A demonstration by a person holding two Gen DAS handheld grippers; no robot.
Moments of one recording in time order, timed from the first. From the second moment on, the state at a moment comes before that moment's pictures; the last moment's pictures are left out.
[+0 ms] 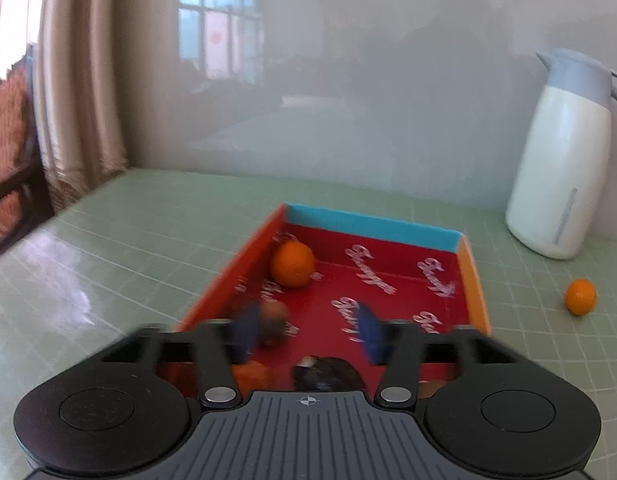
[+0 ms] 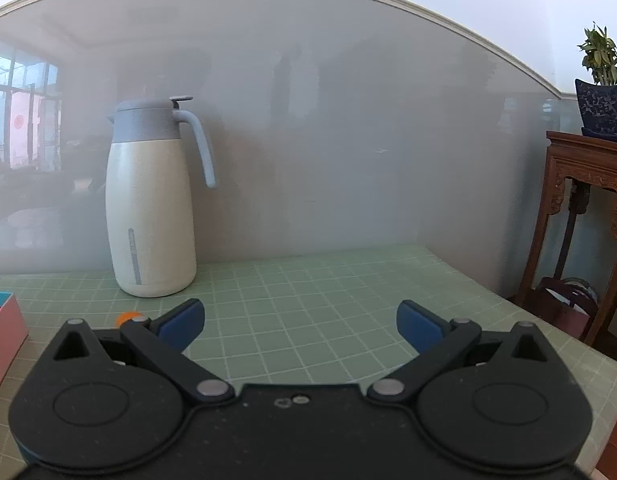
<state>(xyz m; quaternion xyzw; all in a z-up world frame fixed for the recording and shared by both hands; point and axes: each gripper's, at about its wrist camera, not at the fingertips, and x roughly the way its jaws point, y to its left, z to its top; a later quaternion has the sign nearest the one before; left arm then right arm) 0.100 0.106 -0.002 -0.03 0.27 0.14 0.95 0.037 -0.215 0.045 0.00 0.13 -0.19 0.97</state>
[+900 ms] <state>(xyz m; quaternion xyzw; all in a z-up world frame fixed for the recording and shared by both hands) -0.003 0.212 0.020 -0.07 0.24 0.30 0.92 0.059 -0.134 0.037 -0.05 0.15 -0.11 0.98</state>
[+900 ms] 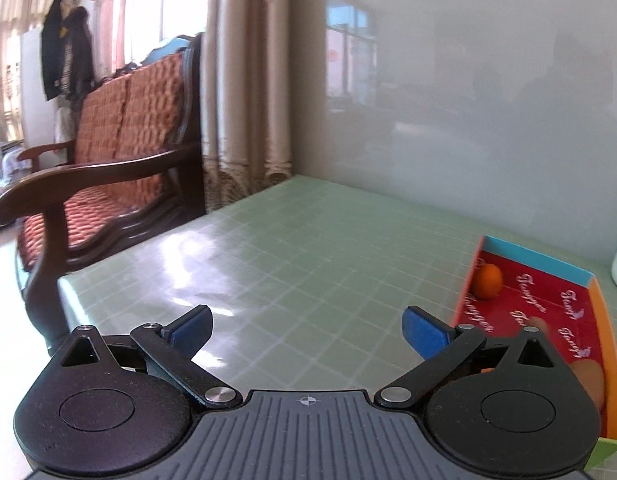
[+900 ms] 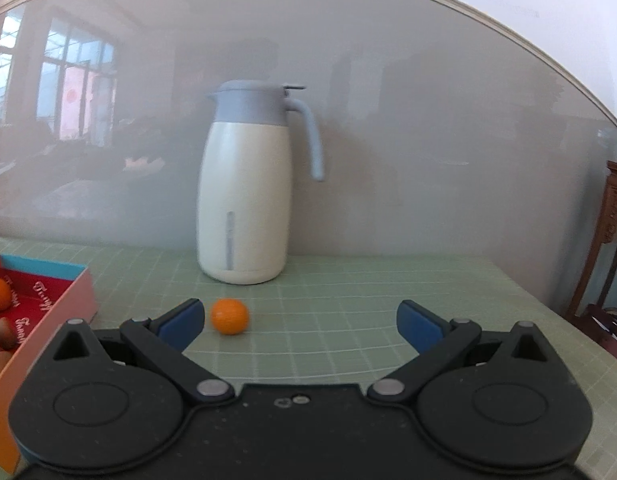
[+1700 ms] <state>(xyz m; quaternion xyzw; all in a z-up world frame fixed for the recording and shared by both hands) -0.059 0.310 0.014 -0.13 0.19 0.43 0.87 0.117 -0.072 0.013 -0.14 0.19 -0.09 0.97</state>
